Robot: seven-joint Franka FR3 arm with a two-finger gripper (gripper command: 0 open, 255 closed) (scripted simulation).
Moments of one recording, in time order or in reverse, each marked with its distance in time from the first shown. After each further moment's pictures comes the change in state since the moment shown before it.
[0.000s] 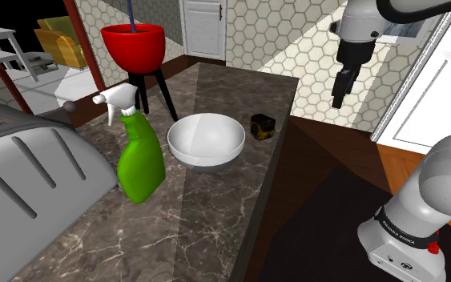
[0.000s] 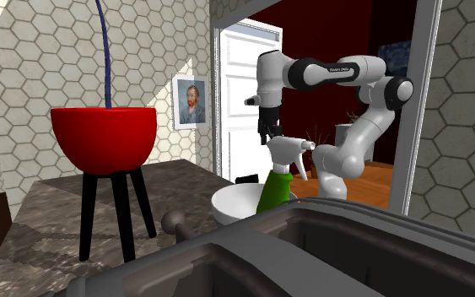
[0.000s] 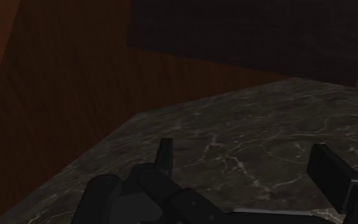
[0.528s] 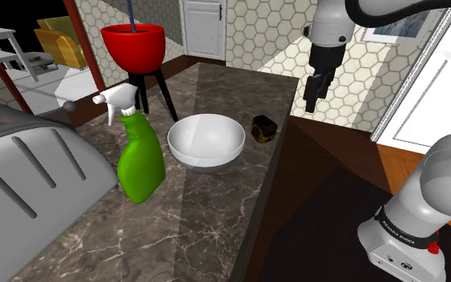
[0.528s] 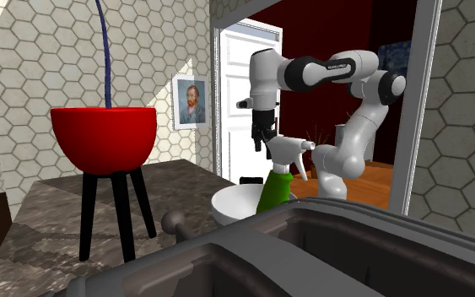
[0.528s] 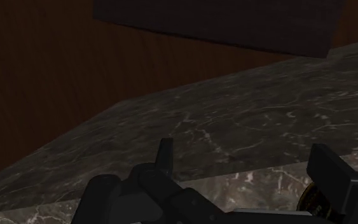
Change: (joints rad) arm 0.036 0.148 0.088 0.073 0.085 0.081 0.105
